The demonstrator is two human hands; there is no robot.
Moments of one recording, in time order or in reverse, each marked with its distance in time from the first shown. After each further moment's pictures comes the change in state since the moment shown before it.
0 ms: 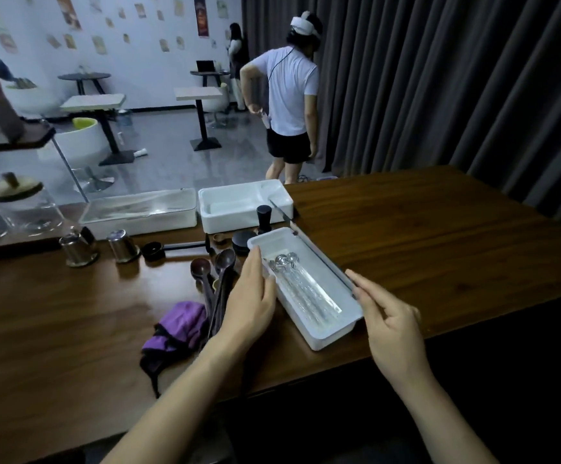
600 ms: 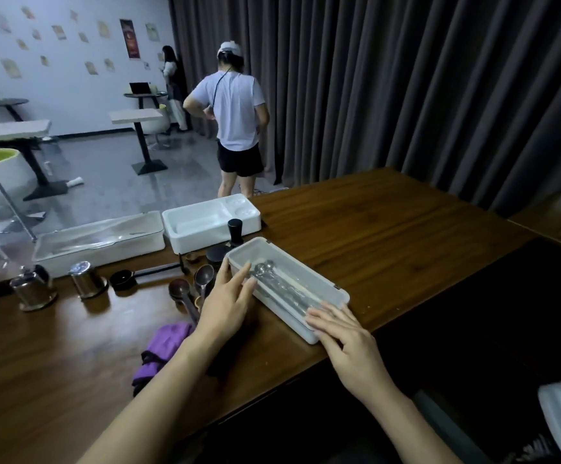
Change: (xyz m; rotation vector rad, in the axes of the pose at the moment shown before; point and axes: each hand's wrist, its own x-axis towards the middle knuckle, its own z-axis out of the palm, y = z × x) left_hand 0.016 -0.017 -0.028 0.110 -0.231 -0.023; right_hand -0.048 0.024 0.042 -0.251 -0.107 -0.020
